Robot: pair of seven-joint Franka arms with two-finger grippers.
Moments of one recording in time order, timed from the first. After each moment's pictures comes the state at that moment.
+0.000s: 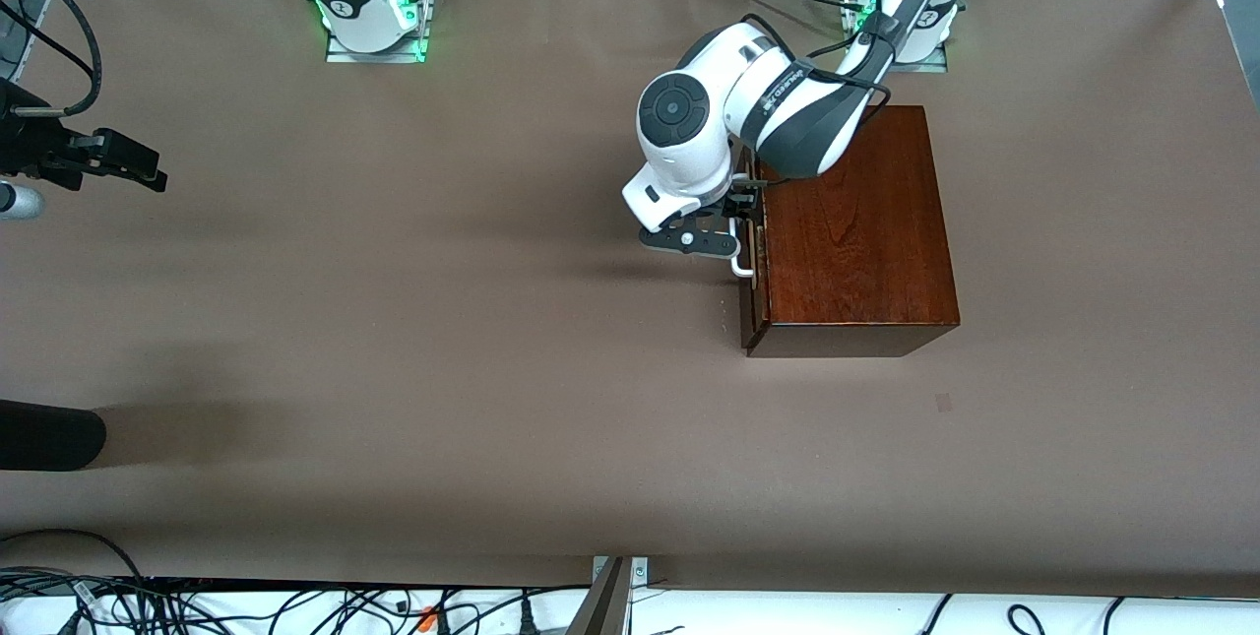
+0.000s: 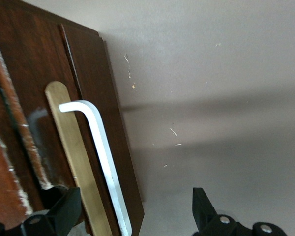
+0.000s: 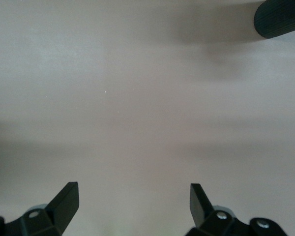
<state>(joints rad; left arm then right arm) -0.60 0.52 -0.14 -1.52 0.12 1.80 -0.60 0.05 0.07 -0.10 -1.58 0.00 1.58 -0.04</state>
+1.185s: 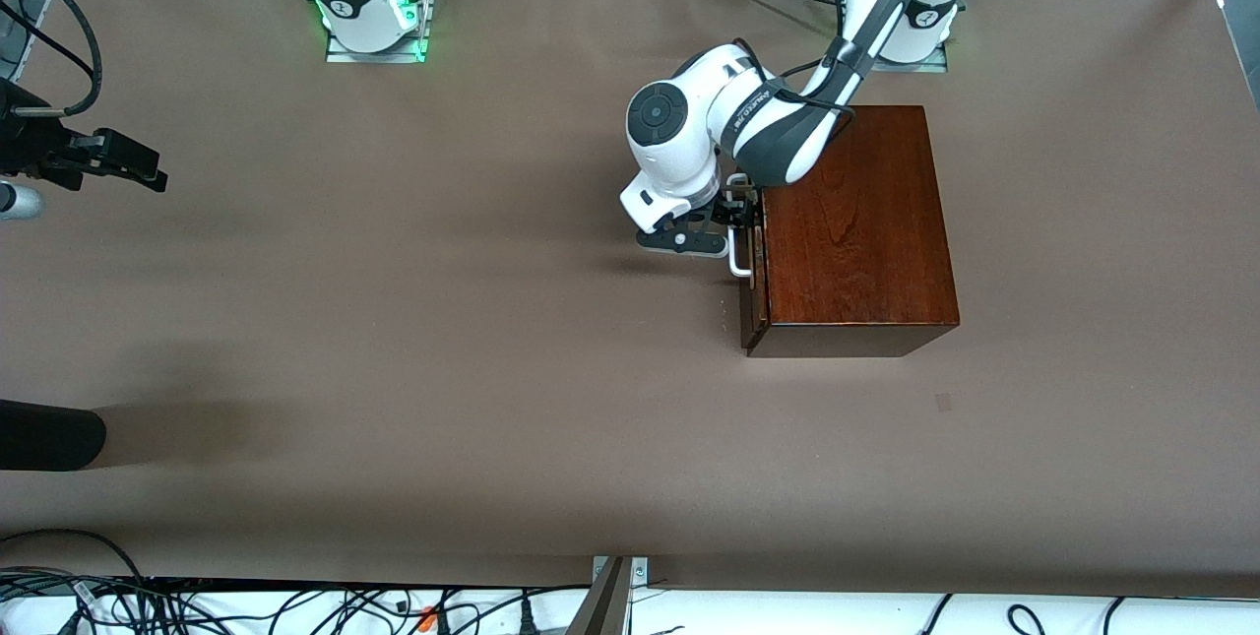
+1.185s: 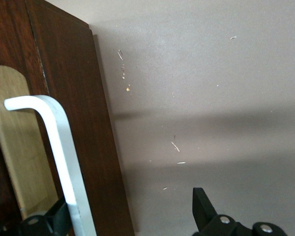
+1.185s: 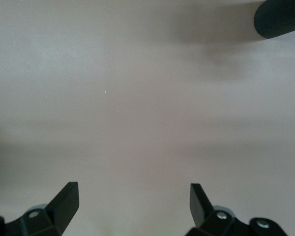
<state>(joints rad) -0.63 0.55 -0.14 -1.65 0.22 1.98 -0.73 0.05 0.07 -0.10 -1.58 0.00 1.58 -0.04</state>
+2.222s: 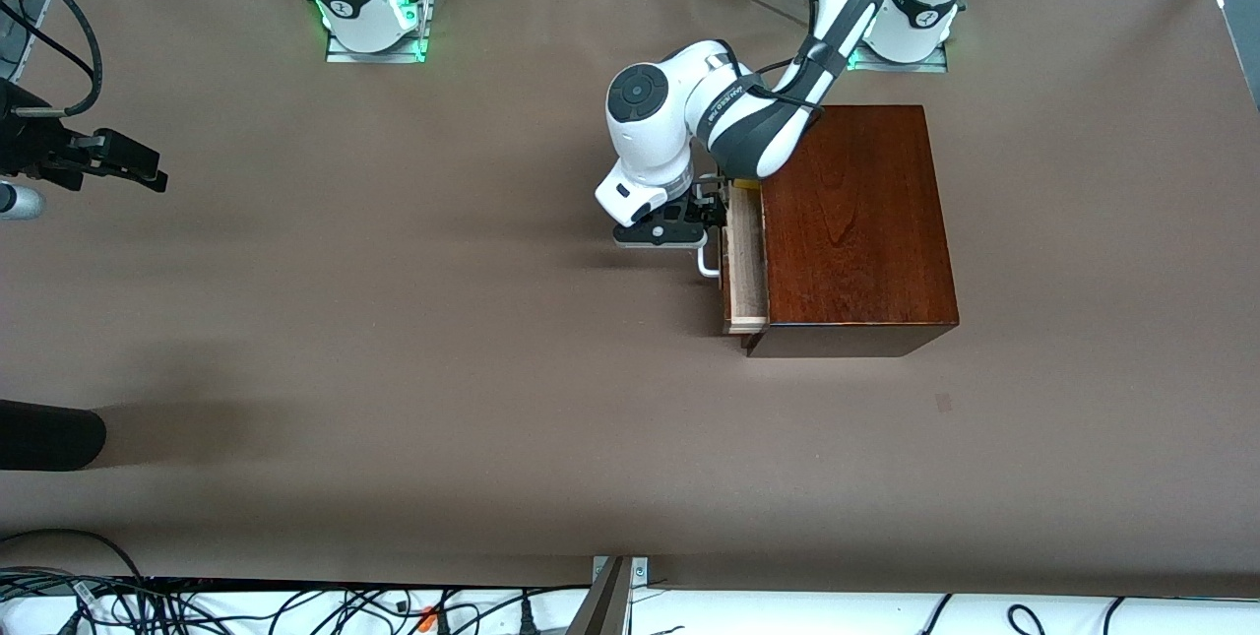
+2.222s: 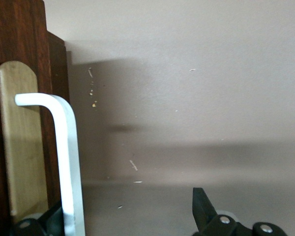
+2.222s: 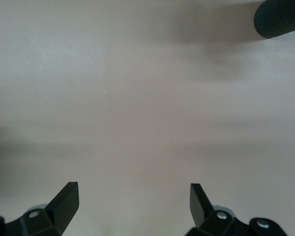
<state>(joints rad) -0.70 0.58 -0.13 -1.64 0.23 2.13 -0.89 0.05 0.07 -0.10 -1.58 0.00 1.58 -0.04</state>
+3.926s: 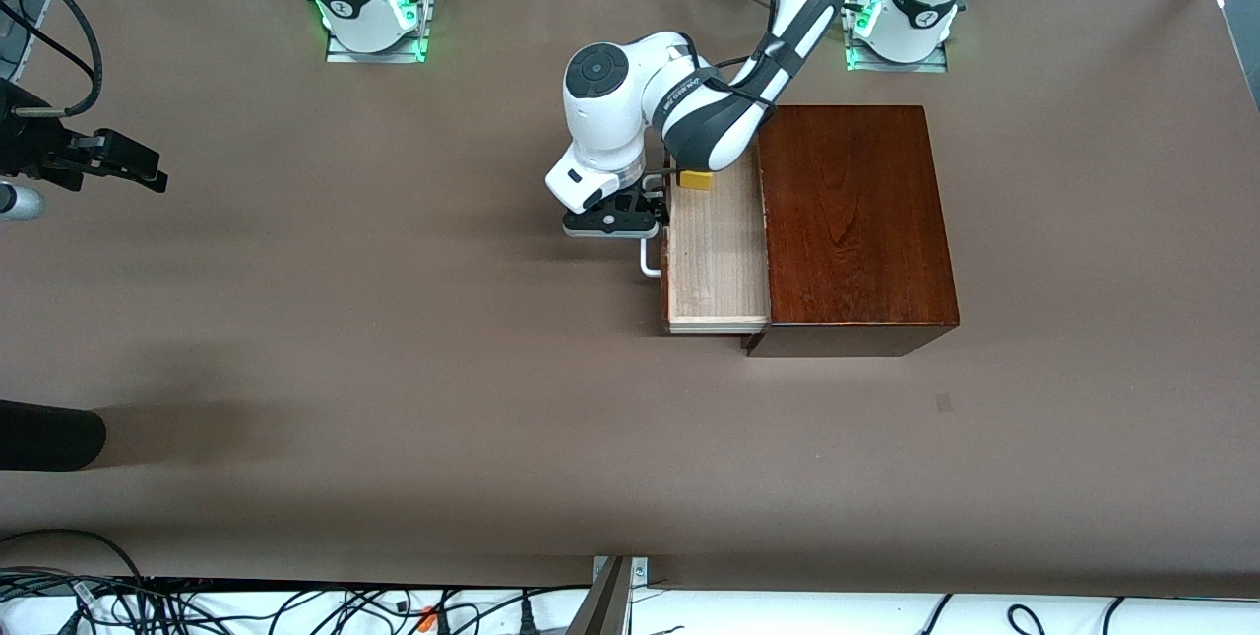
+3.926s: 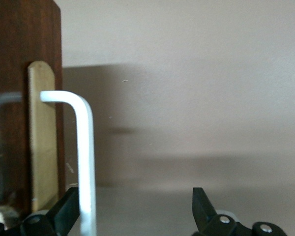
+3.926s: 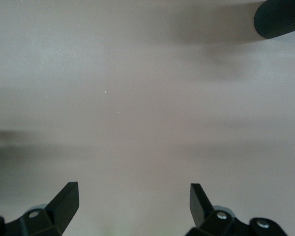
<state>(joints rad) -0.76 0.66 -0.14 -1.48 0.21 2.14 -0.95 0.05 0.07 -0.10 -1.58 0.00 1.58 -0.04</state>
